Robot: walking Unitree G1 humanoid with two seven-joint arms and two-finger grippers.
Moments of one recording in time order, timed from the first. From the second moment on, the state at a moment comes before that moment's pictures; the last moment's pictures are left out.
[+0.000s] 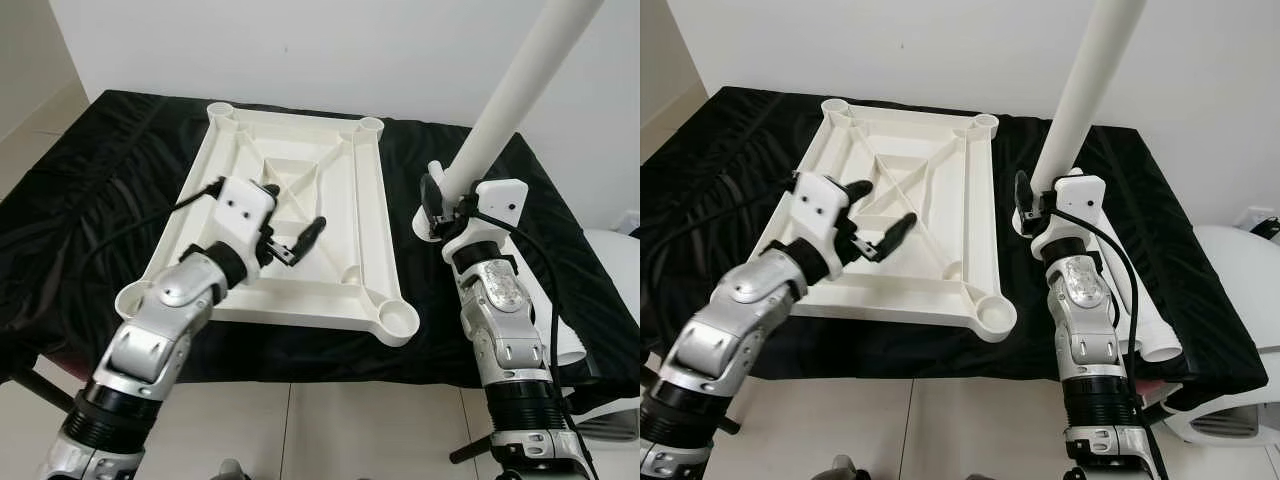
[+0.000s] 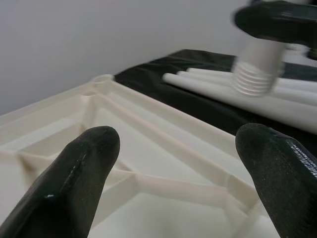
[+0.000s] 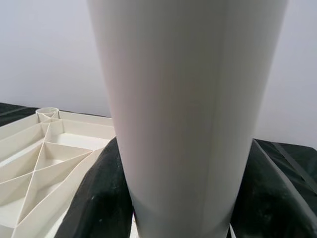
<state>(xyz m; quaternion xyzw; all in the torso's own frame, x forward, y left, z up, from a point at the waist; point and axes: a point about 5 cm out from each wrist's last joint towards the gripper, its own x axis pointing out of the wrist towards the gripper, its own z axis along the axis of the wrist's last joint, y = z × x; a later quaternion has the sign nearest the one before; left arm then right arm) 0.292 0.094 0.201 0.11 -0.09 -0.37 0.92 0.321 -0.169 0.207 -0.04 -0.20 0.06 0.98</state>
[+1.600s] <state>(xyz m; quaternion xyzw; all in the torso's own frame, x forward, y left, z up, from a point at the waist) 0.285 0.058 0.144 0.28 -0.05 -0.54 0.79 0.318 -0.174 0.199 -0.04 -0.18 0.07 0.98</state>
